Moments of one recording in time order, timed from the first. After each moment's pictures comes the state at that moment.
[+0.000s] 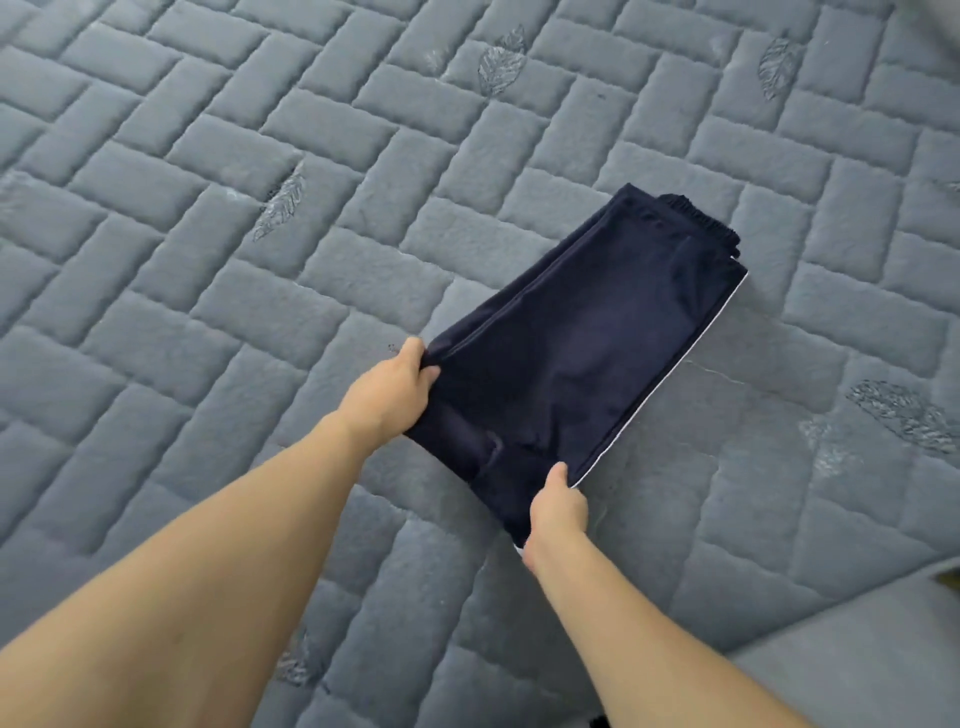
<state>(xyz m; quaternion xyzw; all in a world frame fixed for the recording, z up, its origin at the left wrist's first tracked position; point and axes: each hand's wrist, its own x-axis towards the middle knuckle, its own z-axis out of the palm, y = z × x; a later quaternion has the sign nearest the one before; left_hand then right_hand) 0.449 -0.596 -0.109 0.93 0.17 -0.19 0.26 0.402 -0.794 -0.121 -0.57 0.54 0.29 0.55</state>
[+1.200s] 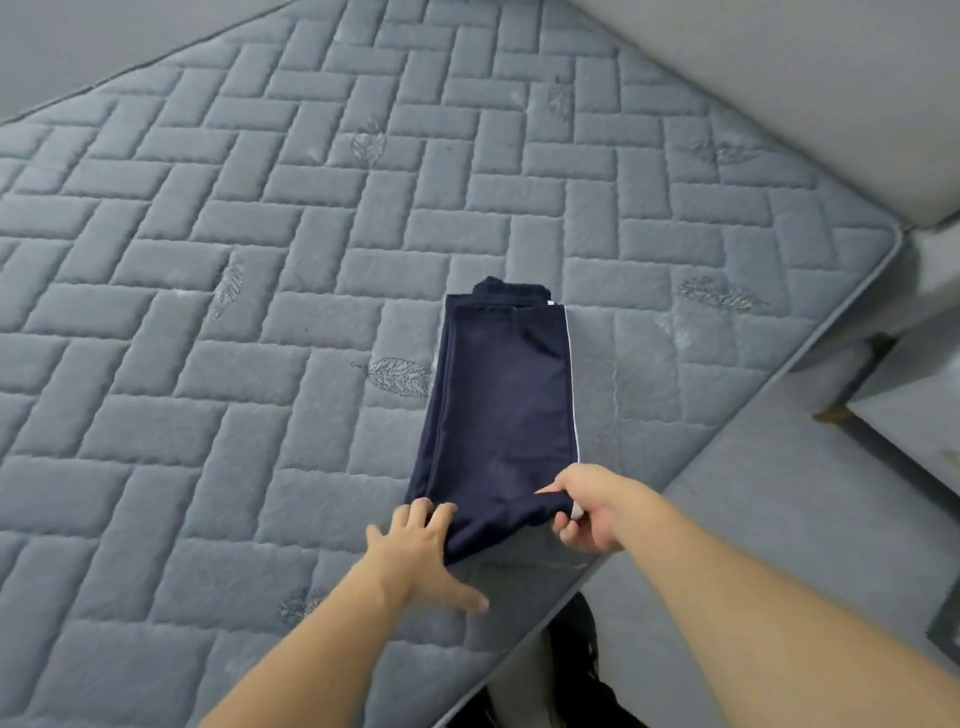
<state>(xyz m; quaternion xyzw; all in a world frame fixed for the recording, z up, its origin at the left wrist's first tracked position) 0.244 -0.654 -0.041 0.89 -0.08 -0.44 0.04 0.299 -0.875 -0.014 -0.52 0.49 0.46 0.53</state>
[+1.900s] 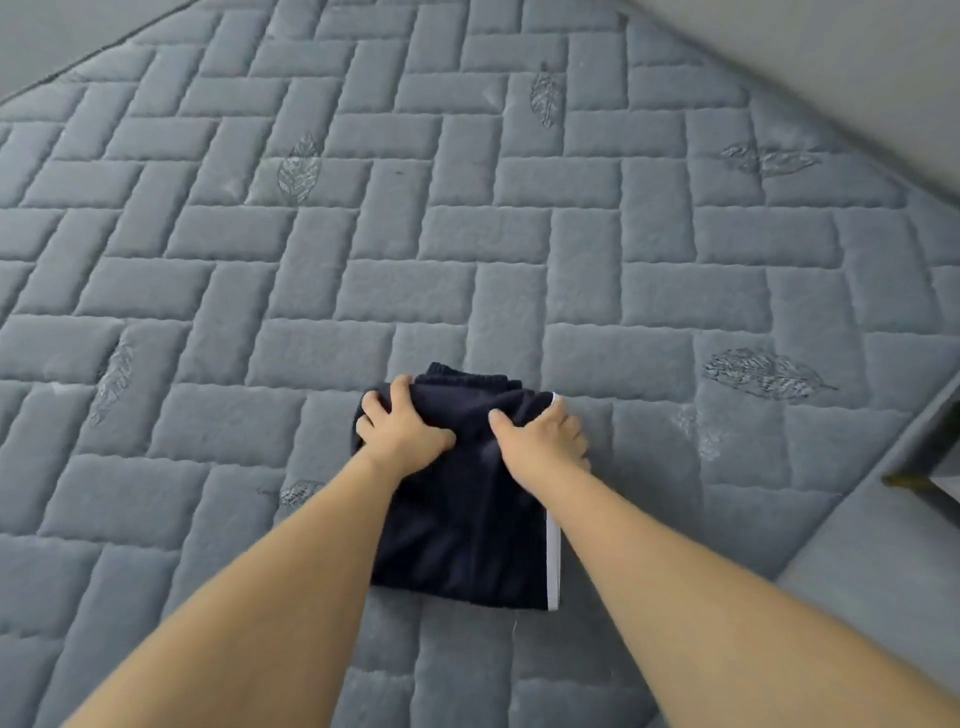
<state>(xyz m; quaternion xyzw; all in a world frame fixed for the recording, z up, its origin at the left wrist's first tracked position) 0.563 -0.751 -0.101 0.89 0.24 -0.30 0.25 0.541 -0.903 -0.099 -0.84 0.32 0.28 0.34</state>
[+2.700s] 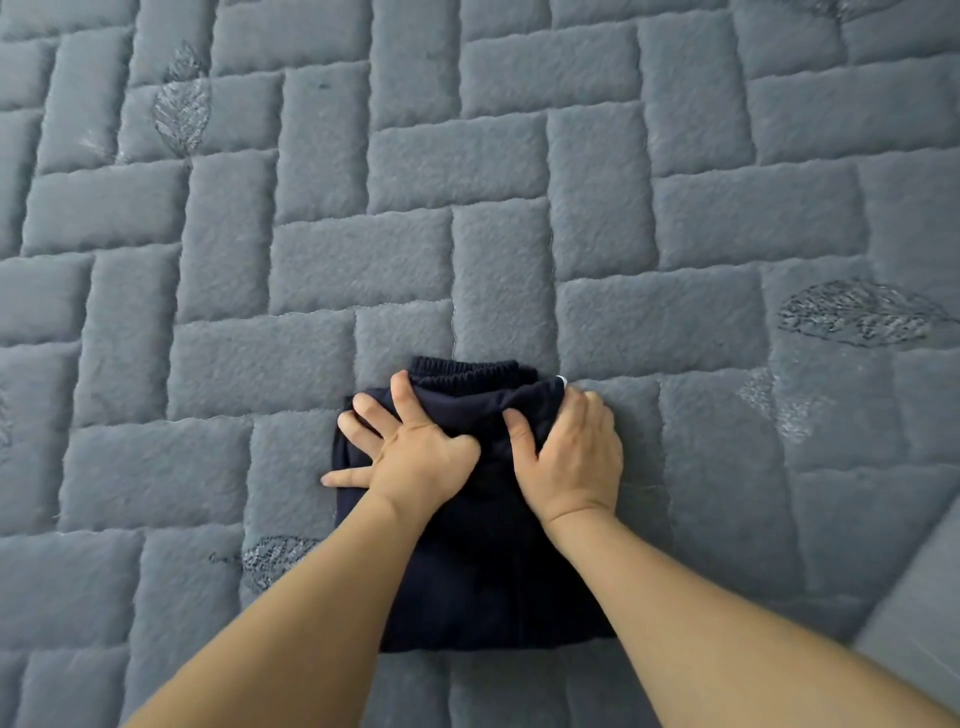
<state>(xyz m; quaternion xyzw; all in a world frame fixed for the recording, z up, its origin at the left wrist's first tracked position) 0.585 -0.766 -0.185 0.91 0.22 -0.32 0.15 0.544 -0.896 -0.201 -0.94 0.21 -0.01 0.26</state>
